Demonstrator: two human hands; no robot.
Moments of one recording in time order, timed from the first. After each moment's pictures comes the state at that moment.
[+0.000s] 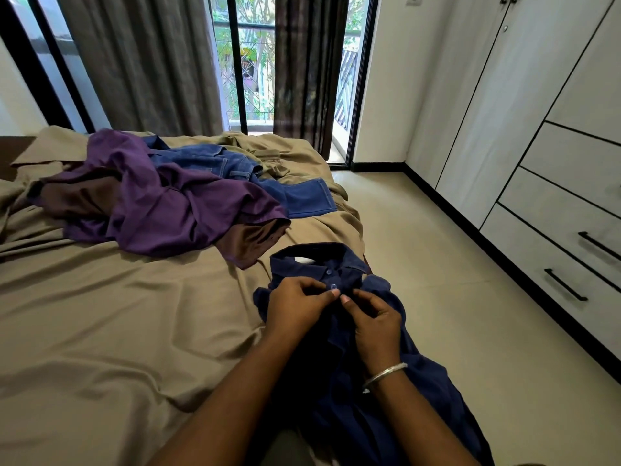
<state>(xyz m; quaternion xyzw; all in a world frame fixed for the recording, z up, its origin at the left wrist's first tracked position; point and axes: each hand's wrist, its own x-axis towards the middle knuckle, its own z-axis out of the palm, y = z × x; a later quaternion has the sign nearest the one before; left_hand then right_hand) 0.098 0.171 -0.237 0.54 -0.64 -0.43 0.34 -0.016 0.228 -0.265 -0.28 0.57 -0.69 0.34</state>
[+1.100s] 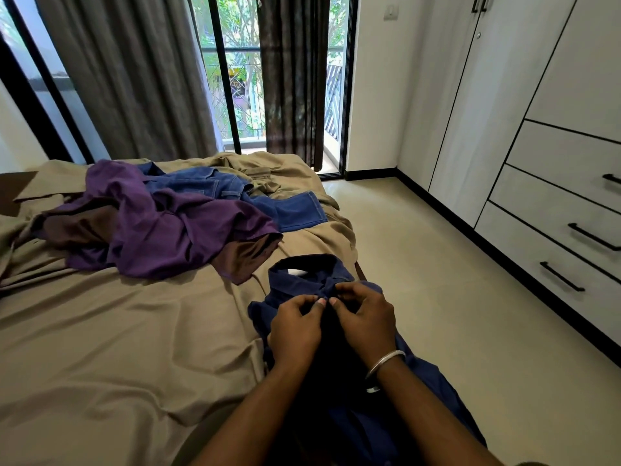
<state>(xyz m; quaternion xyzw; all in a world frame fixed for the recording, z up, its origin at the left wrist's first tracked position) 0.080 0.198 -0.239 0.61 -0.58 -0.40 0.37 -0.029 0.231 -0.236 -0.47 0.67 -0.55 0.18</state>
